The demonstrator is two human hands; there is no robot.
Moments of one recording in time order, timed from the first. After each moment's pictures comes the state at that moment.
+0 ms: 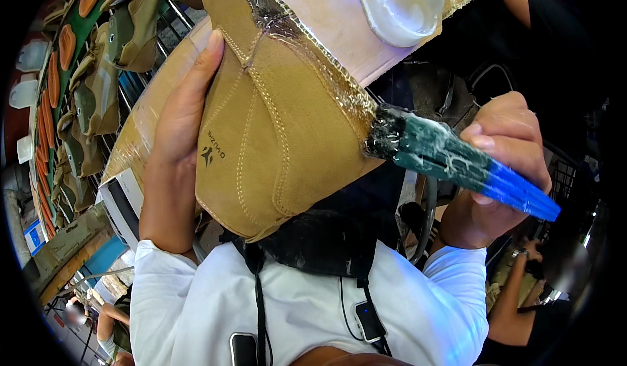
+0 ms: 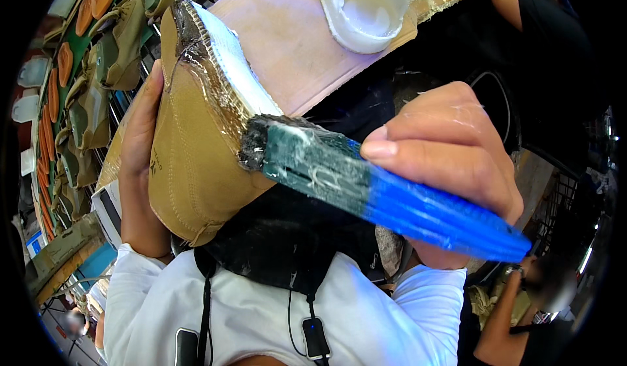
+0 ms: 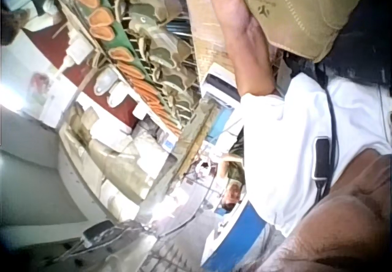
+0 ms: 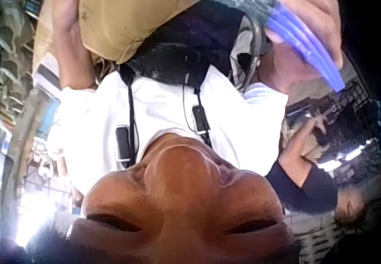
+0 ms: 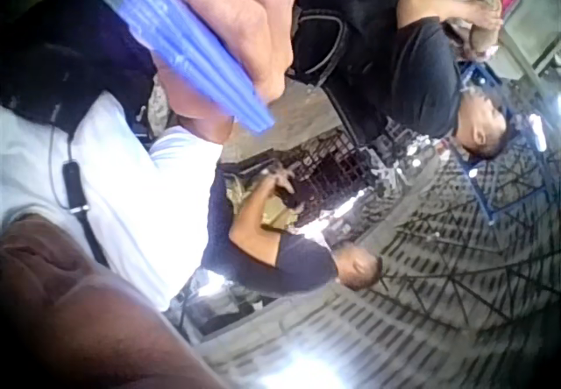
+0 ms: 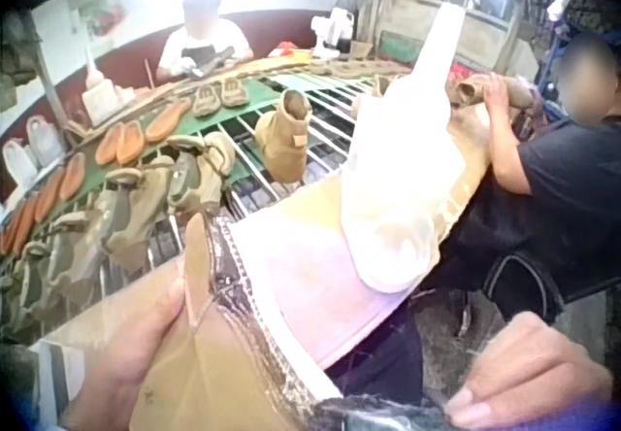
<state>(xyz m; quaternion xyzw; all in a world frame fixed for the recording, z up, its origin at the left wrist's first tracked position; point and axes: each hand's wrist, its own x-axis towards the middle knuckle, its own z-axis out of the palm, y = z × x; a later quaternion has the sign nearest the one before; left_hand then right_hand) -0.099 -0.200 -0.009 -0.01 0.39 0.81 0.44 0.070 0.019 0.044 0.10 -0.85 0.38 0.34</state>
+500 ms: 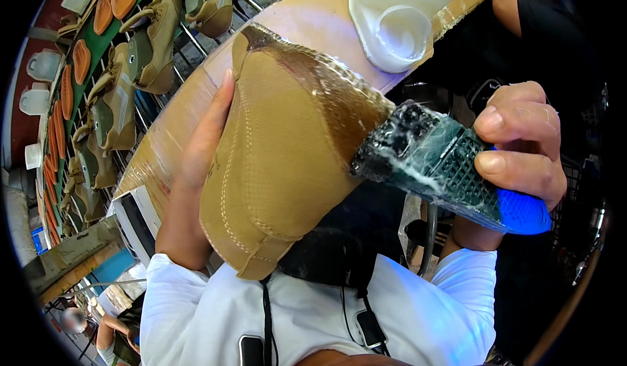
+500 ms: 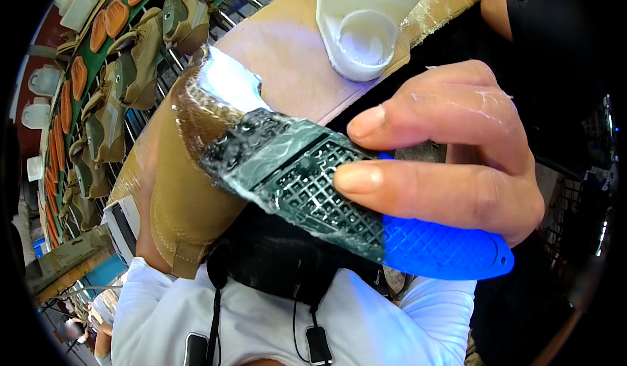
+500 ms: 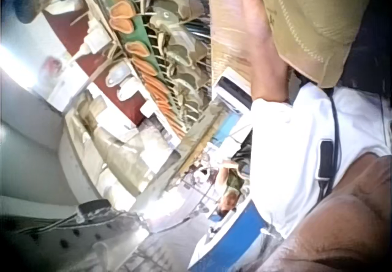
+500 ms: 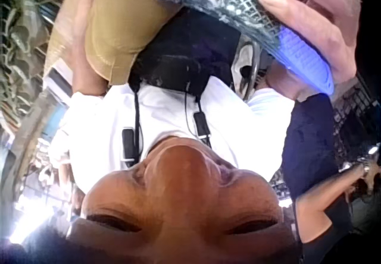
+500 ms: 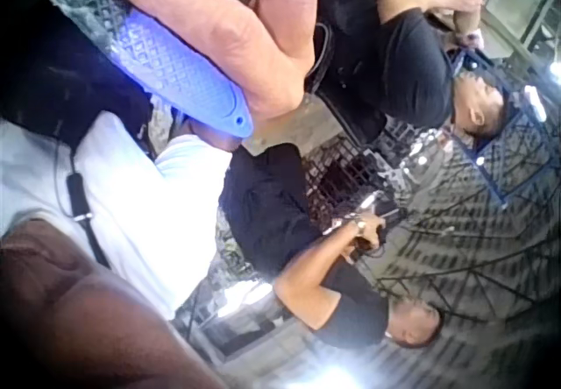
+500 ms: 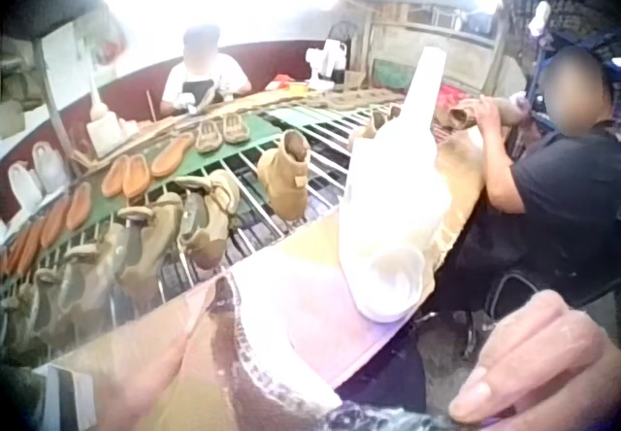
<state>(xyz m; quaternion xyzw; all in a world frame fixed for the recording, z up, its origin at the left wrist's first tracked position) -0.086 -0.202 -0.007 -0.10 0.24 0.83 0.49 0.055 0.010 0.071 0.15 -0.86 0.32 0.37</state>
